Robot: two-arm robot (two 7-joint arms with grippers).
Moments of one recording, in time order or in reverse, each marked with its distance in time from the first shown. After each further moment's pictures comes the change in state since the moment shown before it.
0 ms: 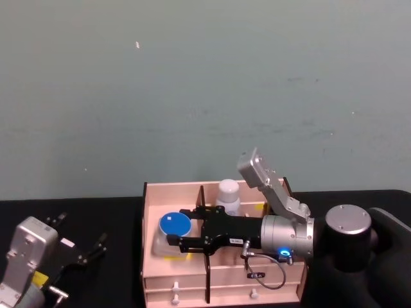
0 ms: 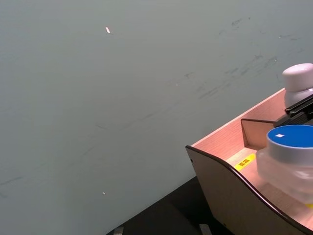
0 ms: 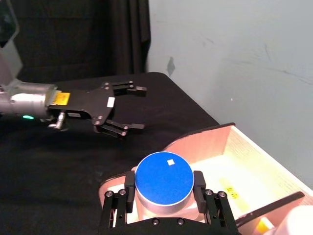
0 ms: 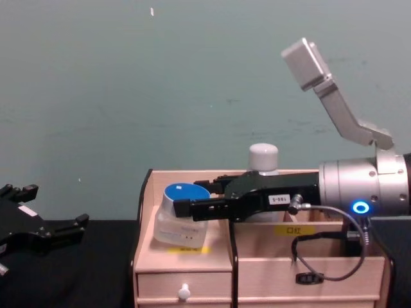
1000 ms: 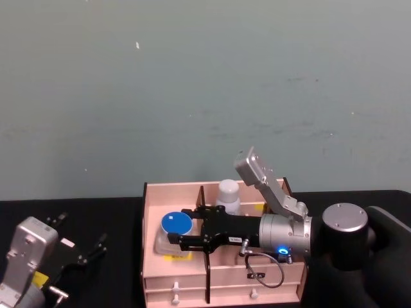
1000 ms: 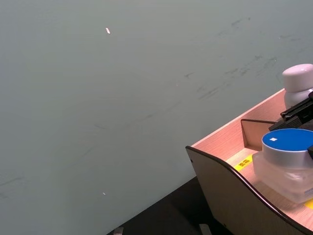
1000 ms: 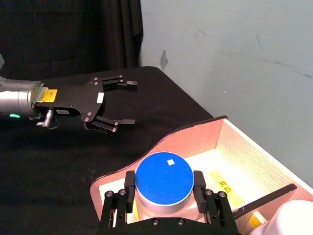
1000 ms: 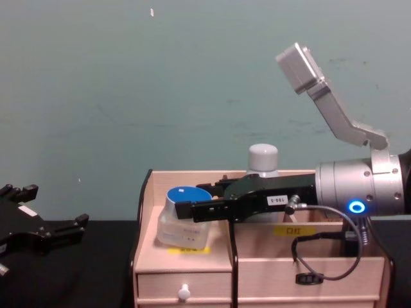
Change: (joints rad) left arm 0.000 0.000 0.000 0.000 0.000 0.000 0.000; right arm 0.006 -0.024 0.025 0.028 -0.036 0.033 -0.016
